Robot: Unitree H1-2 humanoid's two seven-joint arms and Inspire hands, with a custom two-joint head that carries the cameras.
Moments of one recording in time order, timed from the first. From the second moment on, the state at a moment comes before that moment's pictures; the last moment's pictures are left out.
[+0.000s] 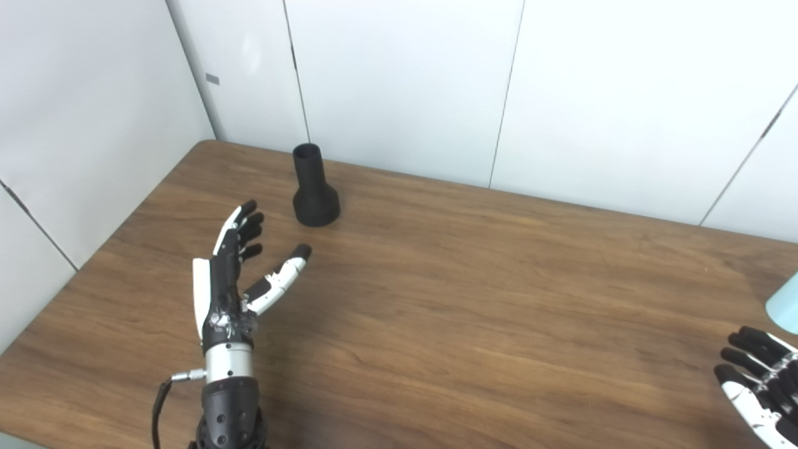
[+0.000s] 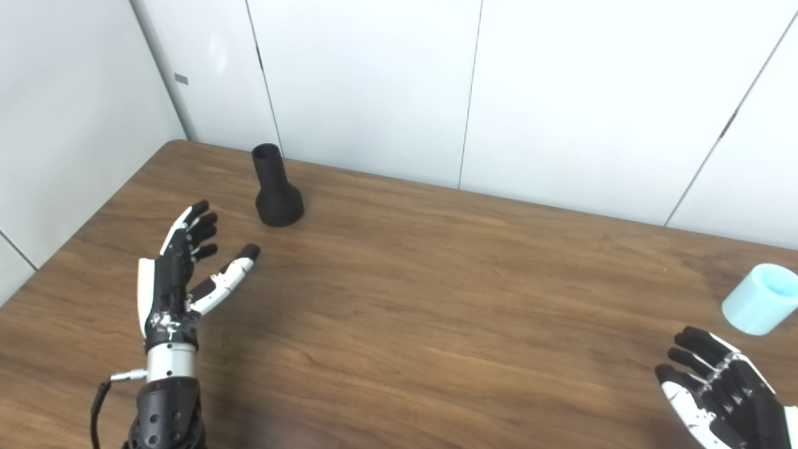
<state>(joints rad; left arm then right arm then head) 0.08 0.05 0.21 -0.40 0.24 0.18 0.28 0.13 -0.12 -0.18 -0.34 0.06 0.15 0.00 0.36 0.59</state>
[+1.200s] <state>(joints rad) -0.16 0.20 0.20 -0.09 0.39 0.42 0.23 0.12 -0.15 -0.20 -0.28 0.09 0.15 0.00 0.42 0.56</state>
